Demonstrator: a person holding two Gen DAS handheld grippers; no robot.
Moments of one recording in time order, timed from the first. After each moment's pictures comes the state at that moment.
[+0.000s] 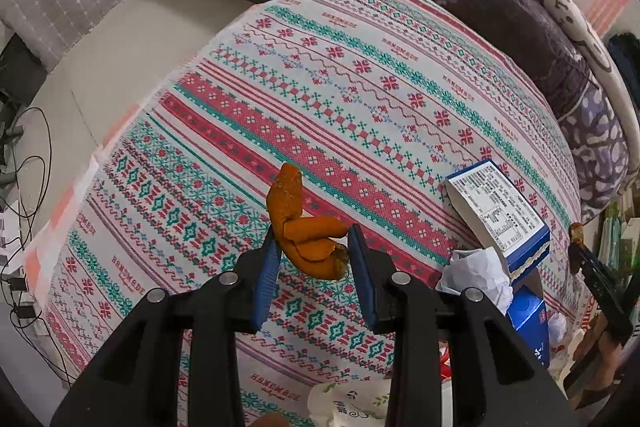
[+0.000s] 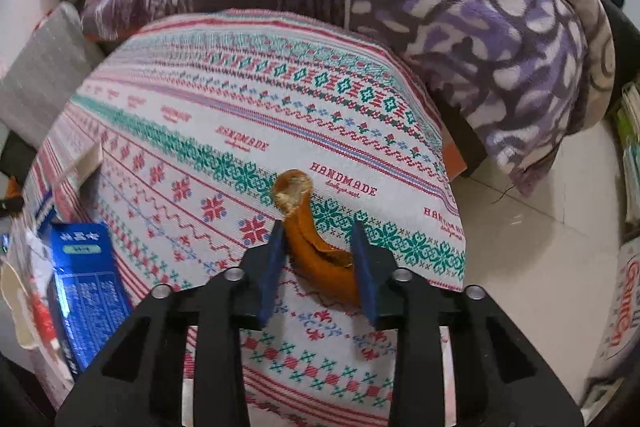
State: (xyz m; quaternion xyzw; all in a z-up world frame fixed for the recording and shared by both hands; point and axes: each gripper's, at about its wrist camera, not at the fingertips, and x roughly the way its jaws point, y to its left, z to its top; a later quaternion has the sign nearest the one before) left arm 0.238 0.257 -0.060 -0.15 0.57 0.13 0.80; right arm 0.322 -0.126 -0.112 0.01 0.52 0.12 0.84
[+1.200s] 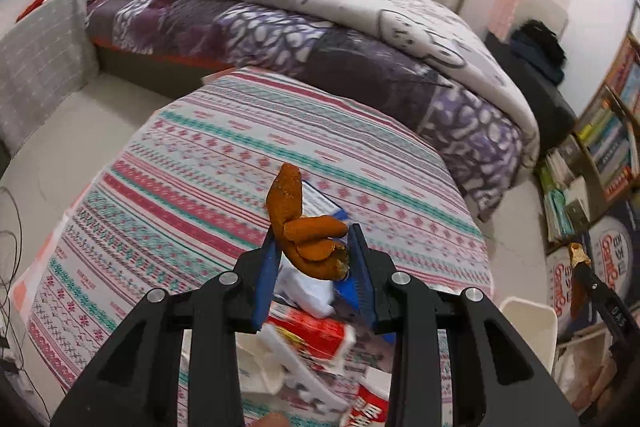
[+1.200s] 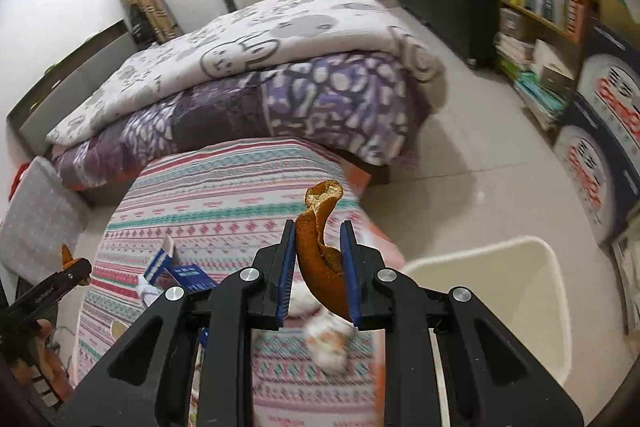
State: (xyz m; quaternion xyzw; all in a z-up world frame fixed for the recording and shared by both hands) left arm 0.179 0.123 0.011 -0.10 0.43 0.00 0.90; right arm 0.136 -0.175 0.011 0.16 0.39 -0.05 0.91
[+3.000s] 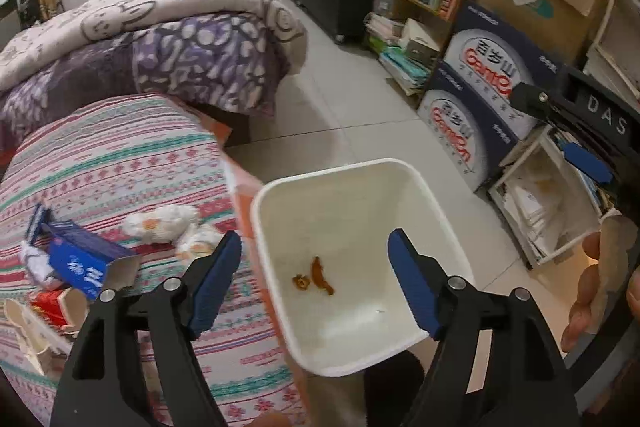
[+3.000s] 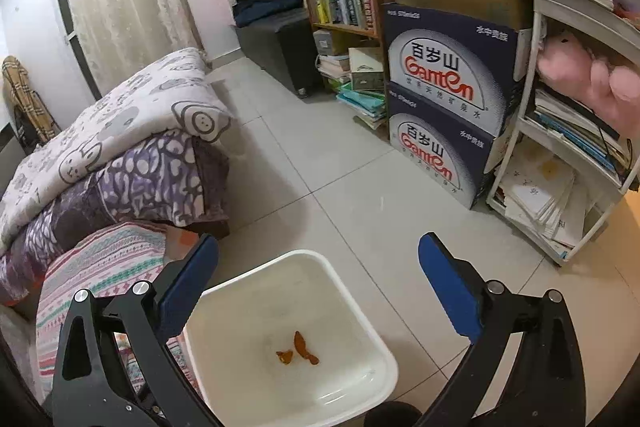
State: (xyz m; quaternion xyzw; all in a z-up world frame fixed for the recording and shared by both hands) left arm 0.085 -0.159 -0.022 0.08 0.44 -0.27 0.85; right arm 0.017 -0.346 0.013 0.21 0.31 -0.30 0.88
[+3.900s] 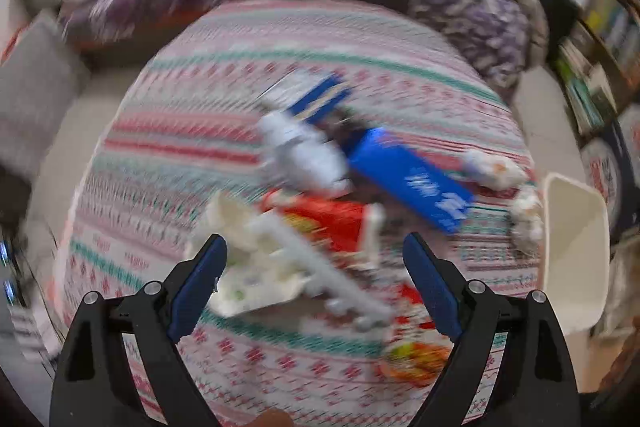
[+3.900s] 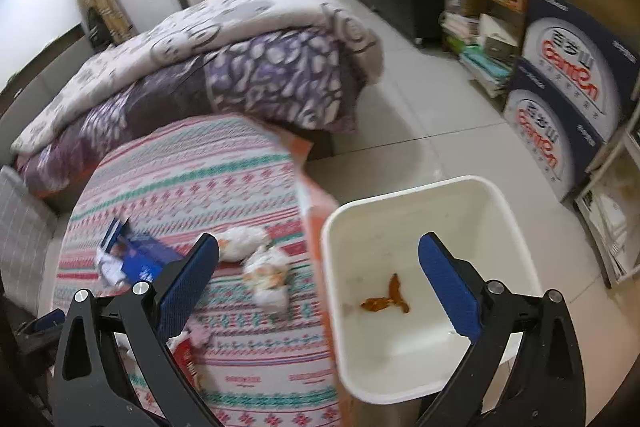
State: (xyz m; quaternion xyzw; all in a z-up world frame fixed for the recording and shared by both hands) left arm 0.144 0.104 -0.045 0.00 0.55 0.01 0.83; right arm 0.092 -0.186 -0.020 0.16 0.41 -0.13 0.89
